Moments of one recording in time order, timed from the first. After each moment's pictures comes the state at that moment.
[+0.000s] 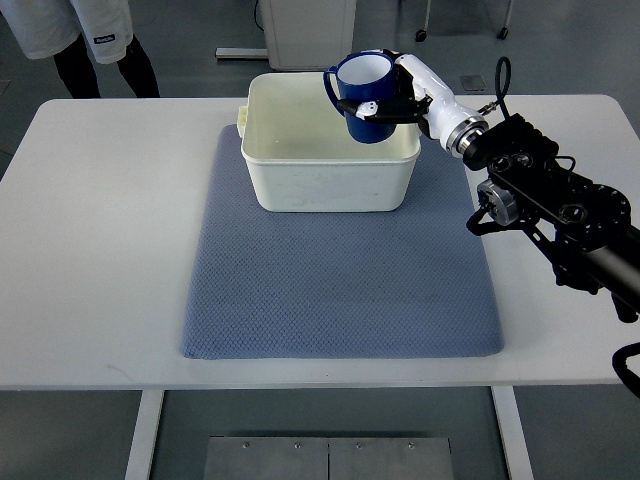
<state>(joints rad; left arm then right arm) -0.03 0.00 -0.10 -0.29 0.04 0.13 -0.11 1.03 -0.11 0.55 0.76 -0.75 -0.03 0.20</state>
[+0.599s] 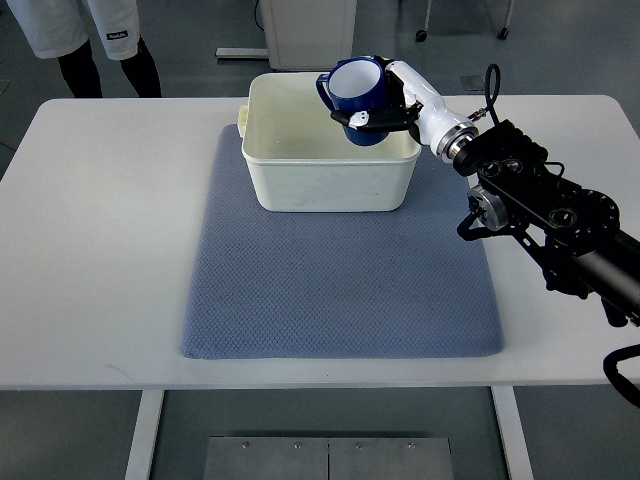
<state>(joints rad) -0.03 0.00 -0.10 -0.29 0.04 0.13 -0.11 1.02 -0.08 0.55 0.76 -0.75 -0.03 0.21</state>
